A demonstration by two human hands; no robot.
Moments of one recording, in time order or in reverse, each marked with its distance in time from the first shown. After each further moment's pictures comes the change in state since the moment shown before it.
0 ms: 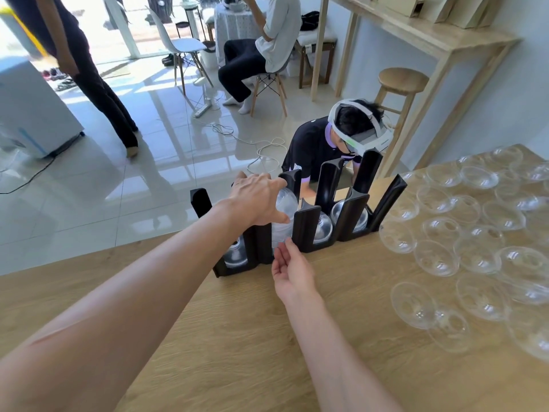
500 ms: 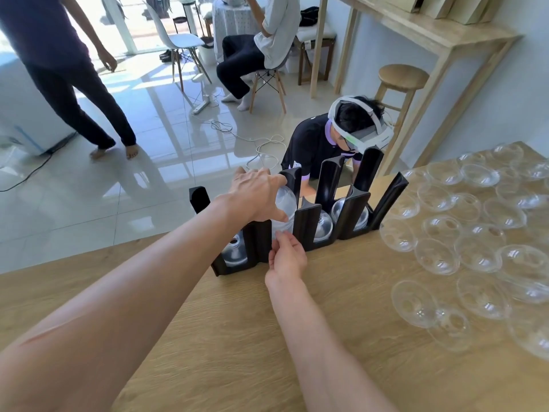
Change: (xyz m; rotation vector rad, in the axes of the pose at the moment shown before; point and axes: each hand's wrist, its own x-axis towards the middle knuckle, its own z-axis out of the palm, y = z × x) left_hand 0.003 -0.001 -0.007 0.041 -0.025 0.005; right_hand 0.004 0.014 0.032 -0.059 0.105 -0.180
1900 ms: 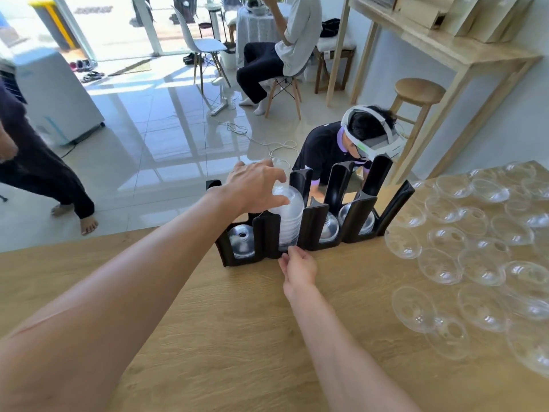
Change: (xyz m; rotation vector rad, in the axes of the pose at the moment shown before) left_hand -0.042 -0.010 -0.029 -0.171 0.066 -0.013; right_hand 0.019 0.002 -0.043 -0.266 -0.065 -0.037
